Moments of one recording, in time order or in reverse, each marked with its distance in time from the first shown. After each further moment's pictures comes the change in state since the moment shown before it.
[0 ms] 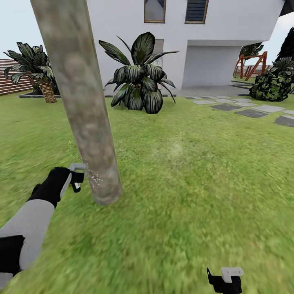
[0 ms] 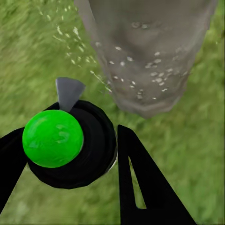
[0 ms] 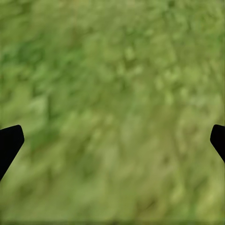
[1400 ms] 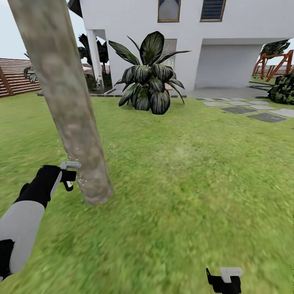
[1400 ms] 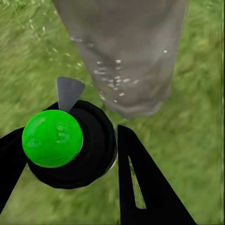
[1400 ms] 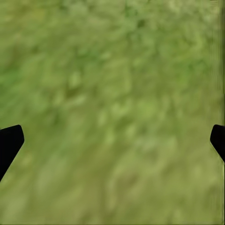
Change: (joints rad) left arm 0.017 0.064 0.002 -0.079 -0.006 0.049 -0.053; right arm 0.000 0.003 0.000 0.001 0.000 0.000 0.000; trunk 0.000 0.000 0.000
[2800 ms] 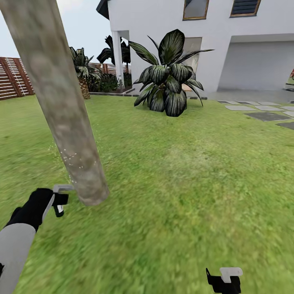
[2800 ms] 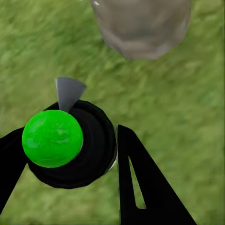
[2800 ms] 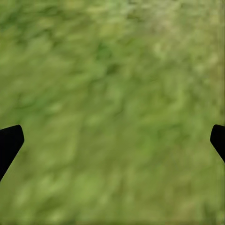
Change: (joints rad) left arm 0.165 0.040 0.062 0.045 0.000 -0.029 0.005; right arm 0.000 0.001 0.000 0.001 0.001 0.000 0.001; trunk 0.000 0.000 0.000
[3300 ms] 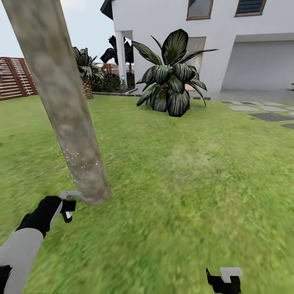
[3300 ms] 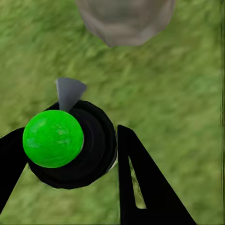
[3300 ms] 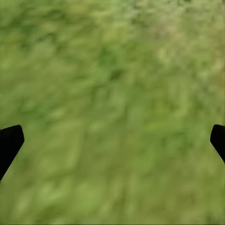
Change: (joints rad) left arm 0.026 -0.051 -0.001 0.080 0.007 -0.091 0.011; right arm 0.000 0.000 0.000 0.000 0.000 0.000 0.000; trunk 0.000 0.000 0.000
